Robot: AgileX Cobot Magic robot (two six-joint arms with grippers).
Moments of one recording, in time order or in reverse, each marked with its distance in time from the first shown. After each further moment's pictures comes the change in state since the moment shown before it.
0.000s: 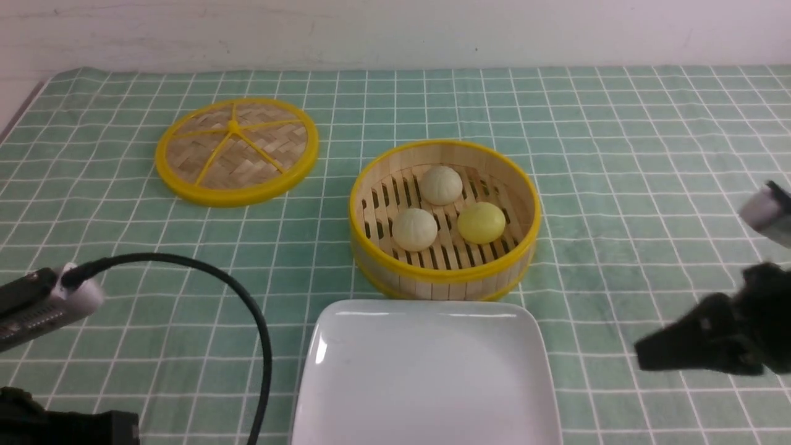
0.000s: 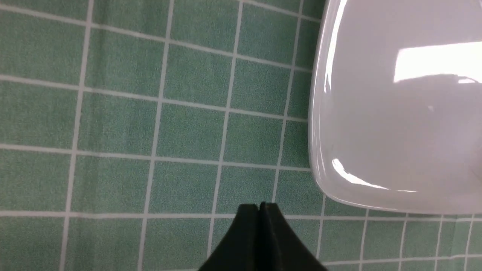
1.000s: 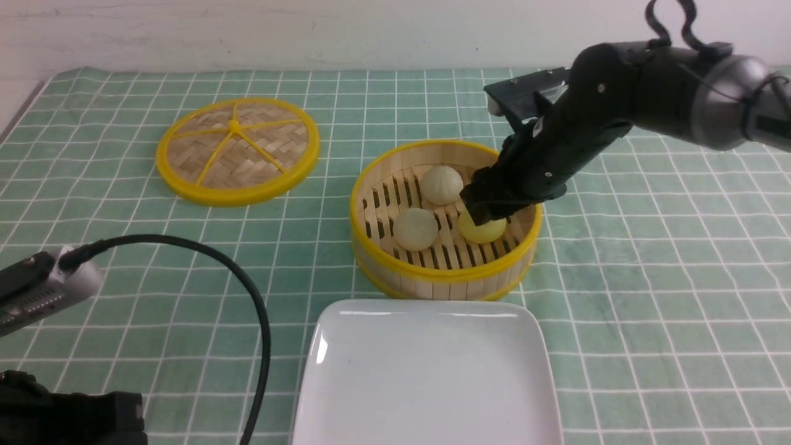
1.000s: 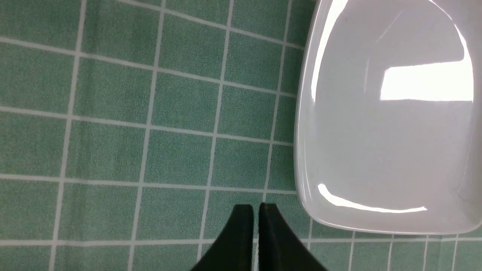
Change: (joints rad) right arm 0.334 0.817 -0.911 -0.793 -0.292 0.538; left arm -0.001 0.003 0.000 -0.030 -0.062 0.008
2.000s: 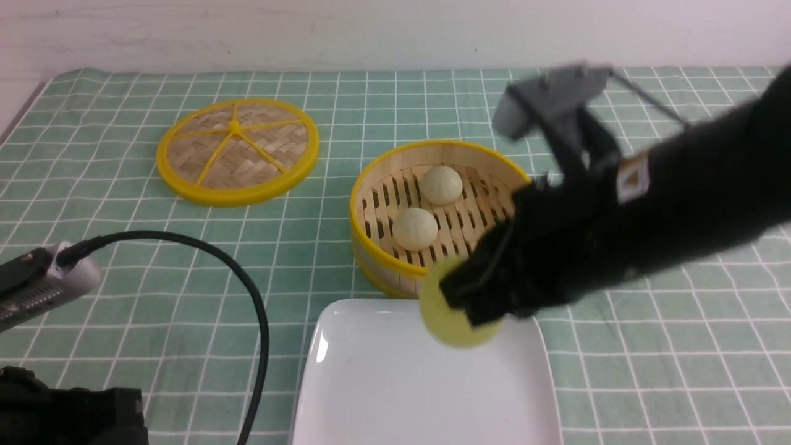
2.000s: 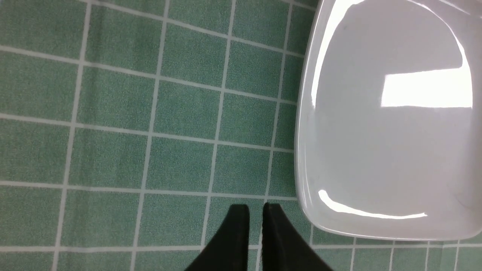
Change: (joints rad) right arm 0.318 -0.678 0.597 0.292 -0.111 -0.072; left arm 0.000 0.000 0.000 0.003 -0.013 0.000
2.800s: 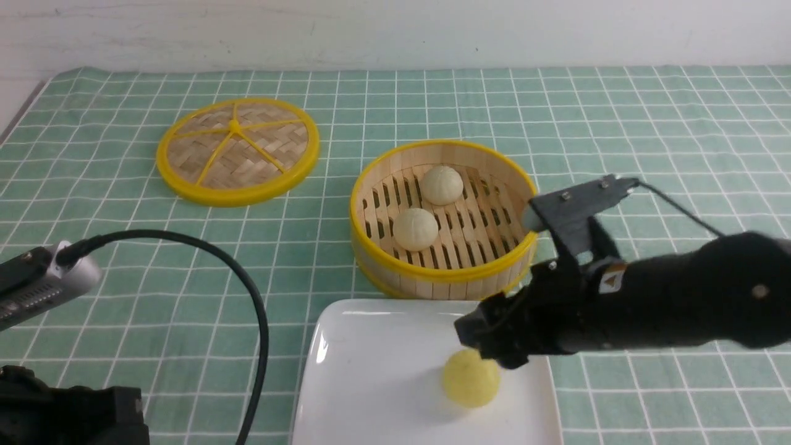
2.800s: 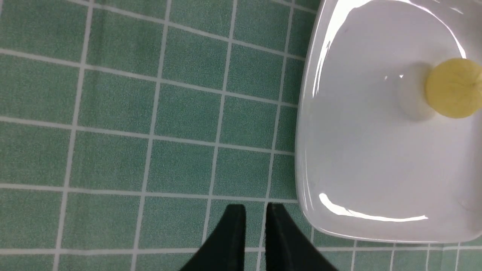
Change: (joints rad) right arm -0.100 0.024 0.214 0.093 -0.293 -0.085; left arm 0.000 0.000 0.000 0.001 -0.004 0.000
